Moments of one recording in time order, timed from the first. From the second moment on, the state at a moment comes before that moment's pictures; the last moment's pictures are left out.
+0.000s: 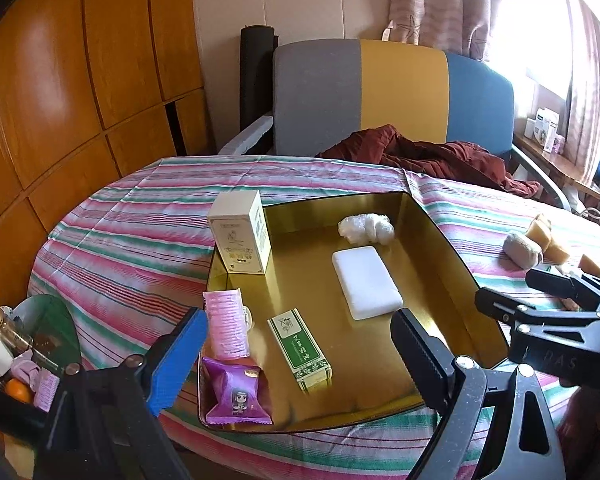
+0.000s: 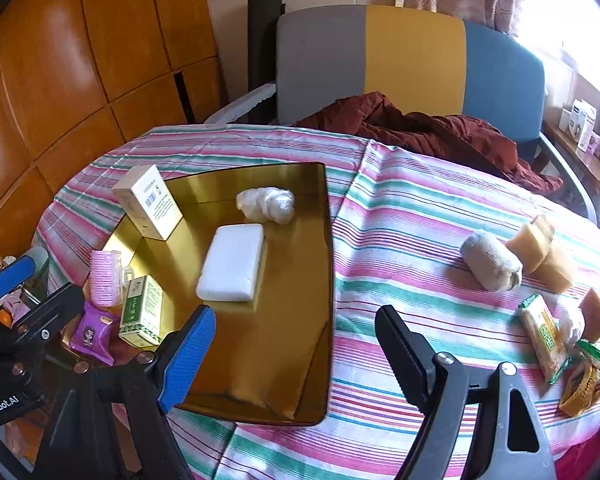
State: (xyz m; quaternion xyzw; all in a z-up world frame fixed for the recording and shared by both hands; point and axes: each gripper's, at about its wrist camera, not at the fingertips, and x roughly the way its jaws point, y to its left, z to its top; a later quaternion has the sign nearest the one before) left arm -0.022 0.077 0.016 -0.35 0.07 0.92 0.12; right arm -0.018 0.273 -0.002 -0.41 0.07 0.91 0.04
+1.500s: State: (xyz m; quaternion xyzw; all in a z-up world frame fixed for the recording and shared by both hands) left arm -0.018 0.254 0.003 -0.38 0.17 0.86 0.31; right arm 0.103 0.630 -0.015 -0.35 0.31 0.80 0.36
